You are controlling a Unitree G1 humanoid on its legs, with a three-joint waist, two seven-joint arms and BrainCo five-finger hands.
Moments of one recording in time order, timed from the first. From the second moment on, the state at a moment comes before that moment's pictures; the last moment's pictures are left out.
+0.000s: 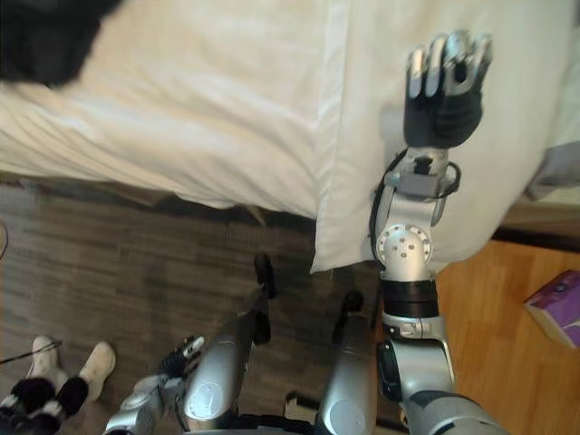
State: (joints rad) left arm -0.07 0.11 0.04 0.85 -0.43 -0.09 -0.15; right arm -0.75 -0.26 -0.11 0.04 1.31 -0.37 0.38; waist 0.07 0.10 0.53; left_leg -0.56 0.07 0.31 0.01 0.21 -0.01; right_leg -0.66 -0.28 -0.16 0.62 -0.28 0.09
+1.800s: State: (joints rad) left arm -0.14 0.22 0.06 0.93 -0.46 0.03 -0.24; right arm -0.58 -0.11 0.09 0.39 0.82 -0.46 0.34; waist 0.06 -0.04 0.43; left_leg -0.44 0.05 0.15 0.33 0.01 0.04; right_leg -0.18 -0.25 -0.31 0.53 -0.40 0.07
